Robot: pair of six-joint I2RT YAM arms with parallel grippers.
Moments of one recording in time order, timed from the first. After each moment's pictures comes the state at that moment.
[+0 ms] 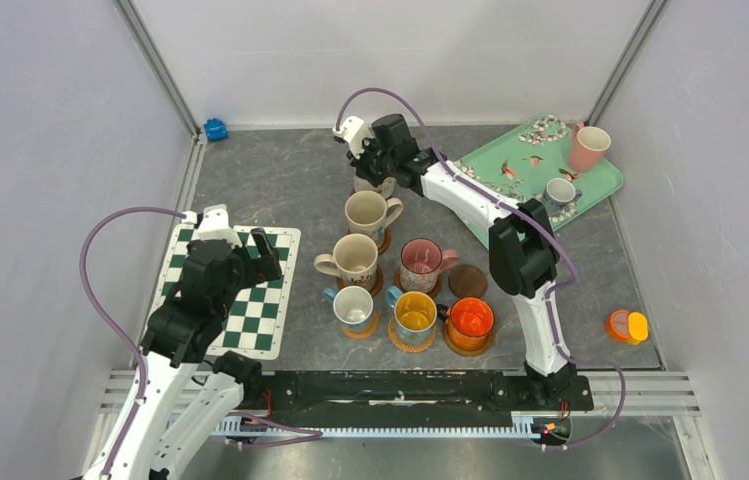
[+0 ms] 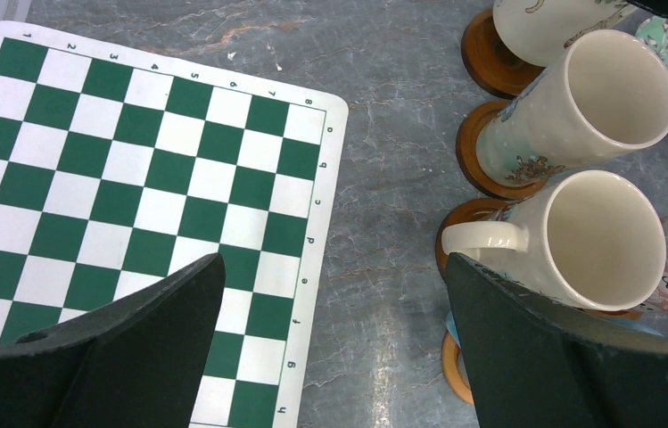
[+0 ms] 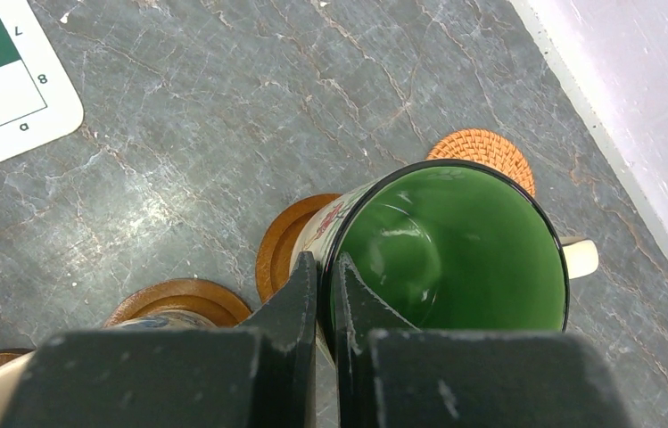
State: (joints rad) left arm -0.35 0.56 0.81 -0.75 -0.31 -0.37; right arm 0.63 2.17 1.90 -0.29 -0.19 -0.39
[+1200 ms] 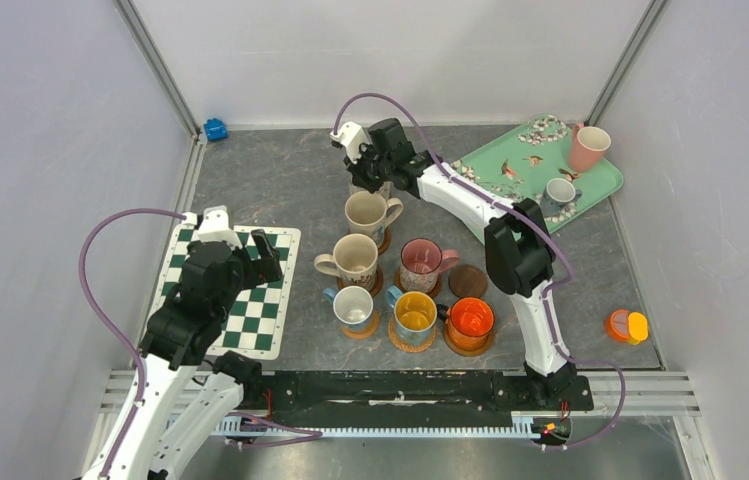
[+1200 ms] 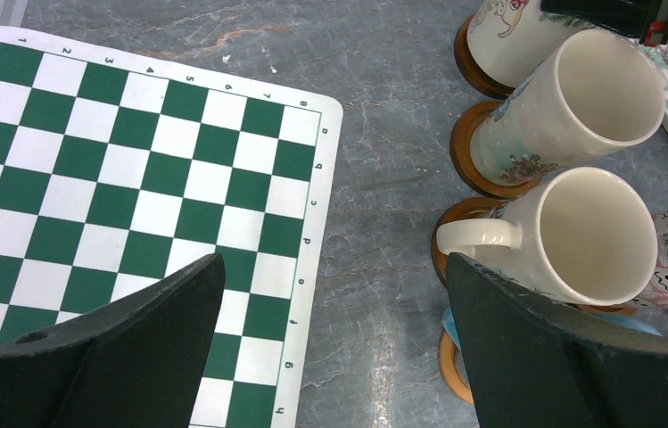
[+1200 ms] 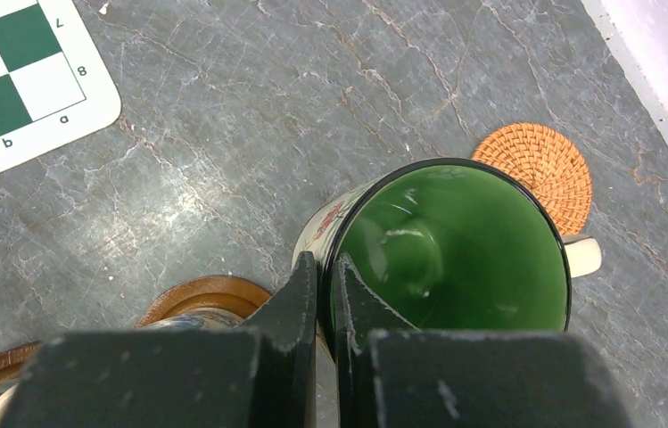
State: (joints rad) left arm -0.36 0.55 0.81 -0.75 -0.31 -0.37; right arm 0.64 2.19 1.90 -0.32 -0.24 -0.35
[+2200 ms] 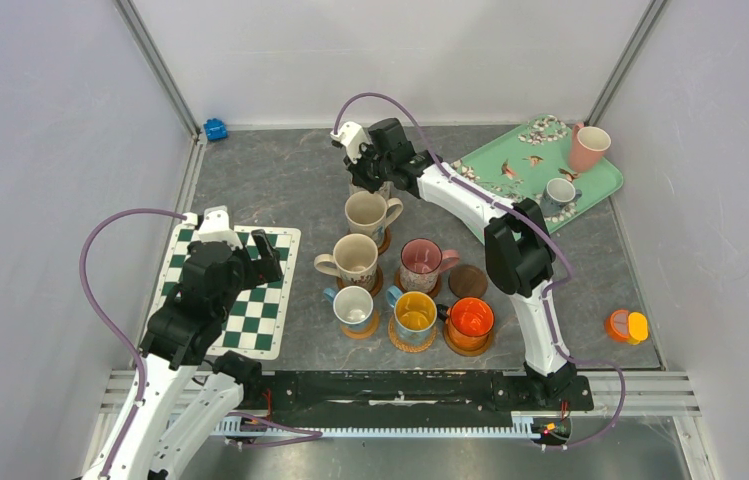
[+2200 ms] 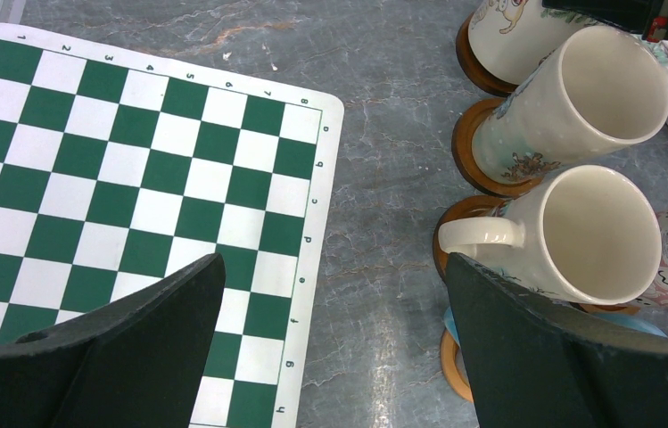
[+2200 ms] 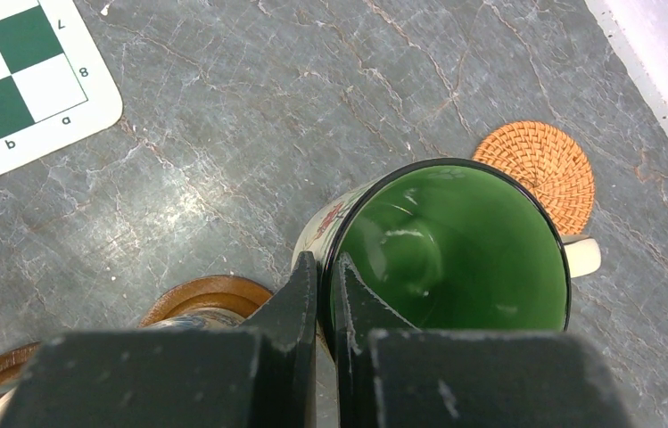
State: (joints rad) left arm -0.36 0.55 0.80 -0.75 -0.31 -0.37; right arm 0.64 2.19 1.91 -0.32 -0.24 -0.34
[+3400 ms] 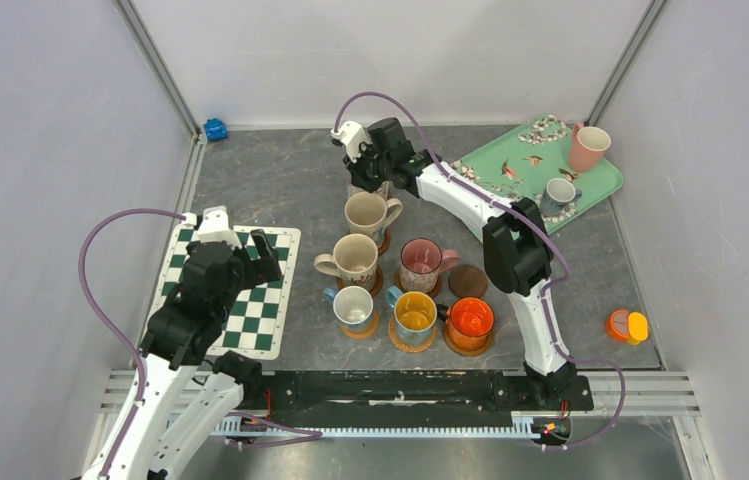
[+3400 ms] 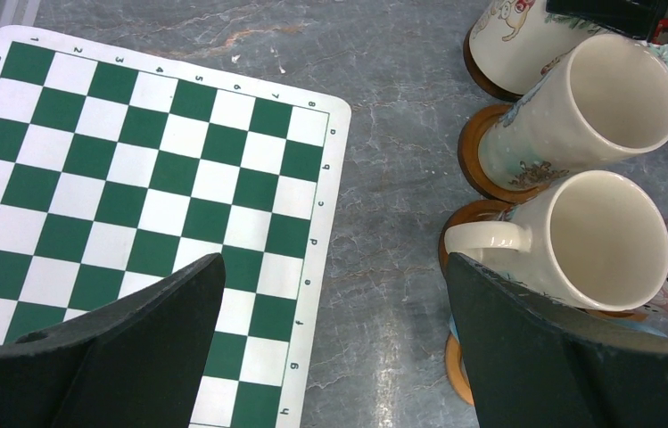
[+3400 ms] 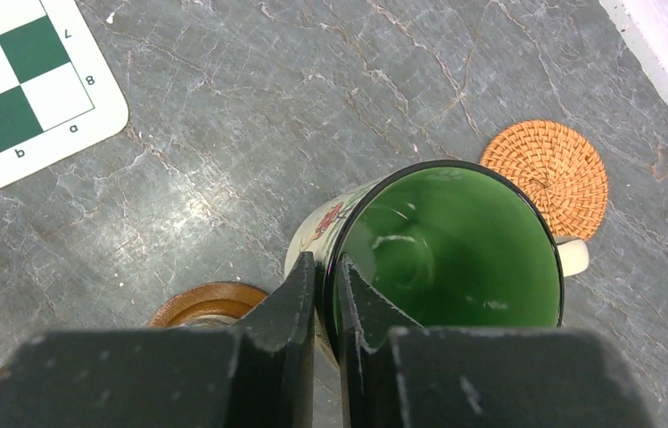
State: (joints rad) left arm -0.37 0.55 0.80 -0.75 -0.33 -0.37; right arm 0.64 2.21 1.92 -0.33 -0.25 -0.31
